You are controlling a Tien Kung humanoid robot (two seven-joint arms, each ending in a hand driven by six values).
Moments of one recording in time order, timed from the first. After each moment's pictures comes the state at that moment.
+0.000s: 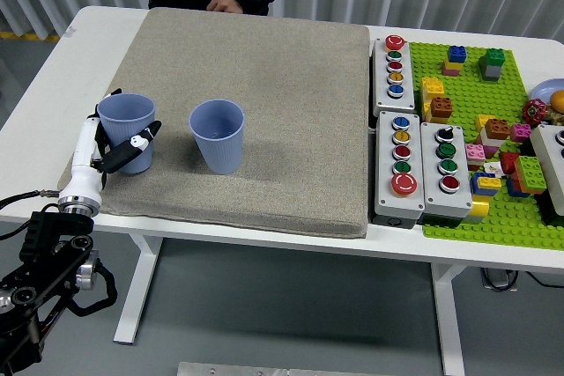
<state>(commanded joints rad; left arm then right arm) -0.19 0.27 -1.11 -1.18 1.06 0.39 -0.31 0.18 -0.10 1.21 0.18 -0.62 -0.18 -0.21</state>
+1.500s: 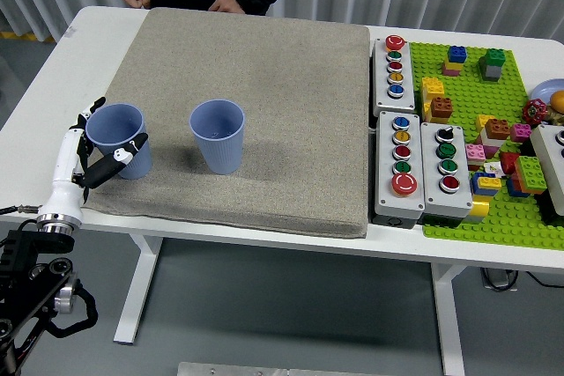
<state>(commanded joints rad) -0.04 0.29 -1.20 -1.33 1.17 0.37 -0.28 0.19 -0.10 1.22 0.18 -0.62 -0.18 -0.21</state>
